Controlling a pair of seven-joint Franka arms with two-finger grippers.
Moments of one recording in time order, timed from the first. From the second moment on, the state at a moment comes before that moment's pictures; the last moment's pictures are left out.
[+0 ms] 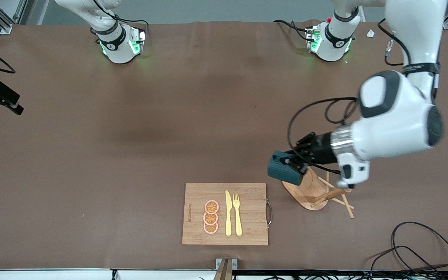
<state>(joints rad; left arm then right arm) -0.07 0.52 -0.24 -1.26 -0.60 1.86 -1.14 -0.04 -0.04 -0.01 -1.58 0.01 1.69 0.01</state>
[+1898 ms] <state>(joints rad) 0.14 0.67 -0.24 -1.29 -0.83 1.76 -1.07 -0.07 -0.02 -0.01 -1.53 0.02 1.64 0.01</state>
